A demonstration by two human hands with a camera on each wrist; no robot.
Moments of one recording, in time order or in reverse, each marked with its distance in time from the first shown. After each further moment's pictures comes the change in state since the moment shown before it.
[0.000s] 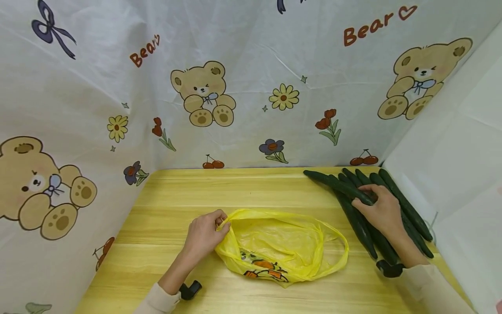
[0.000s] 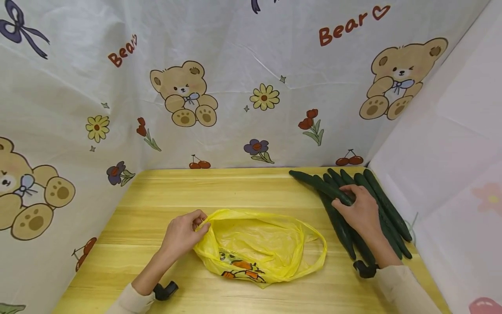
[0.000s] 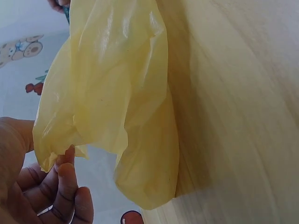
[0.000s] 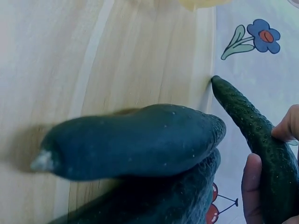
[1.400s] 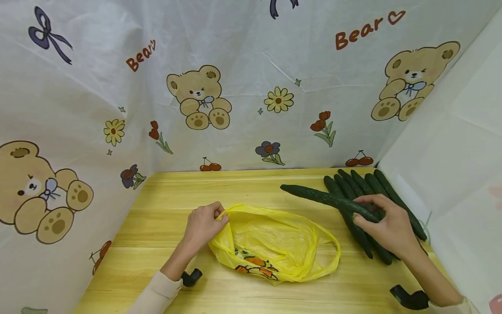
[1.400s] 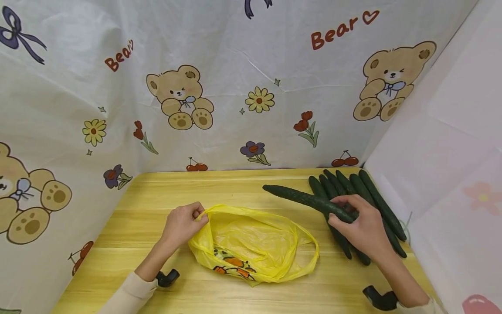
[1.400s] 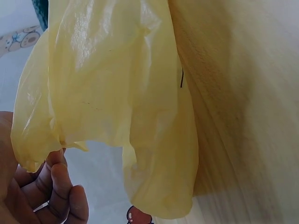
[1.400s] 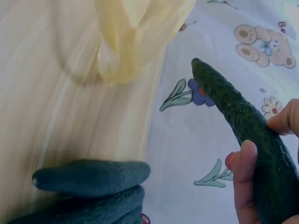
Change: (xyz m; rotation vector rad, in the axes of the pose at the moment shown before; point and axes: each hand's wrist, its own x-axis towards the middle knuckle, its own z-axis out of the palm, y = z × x) left_hand 0.028 0.001 -0.003 0.014 0.017 0.030; right_hand -0.045 -0.060 -0.058 0.150 -0.020 -0.127
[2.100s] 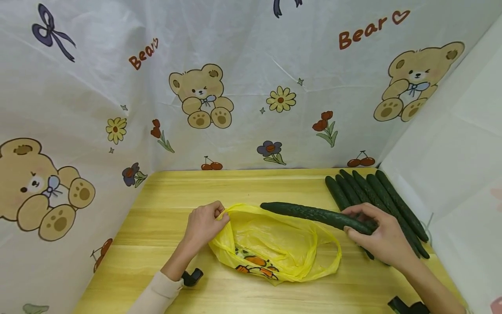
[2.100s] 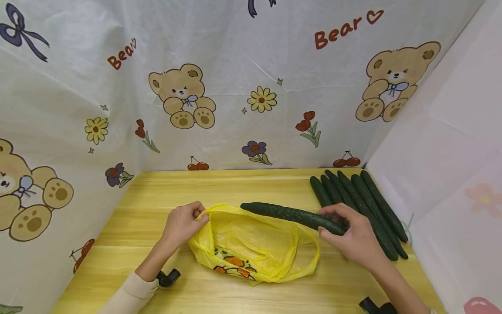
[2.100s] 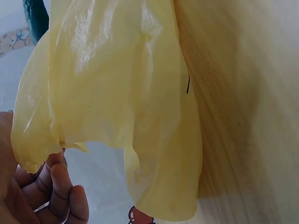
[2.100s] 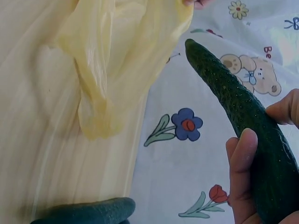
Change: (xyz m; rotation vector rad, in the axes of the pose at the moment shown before) left_hand -0.002 0.000 -0.002 -0.014 0.015 -0.012; right_hand -0.012 -0.040 0.004 0.084 -0.161 0.009
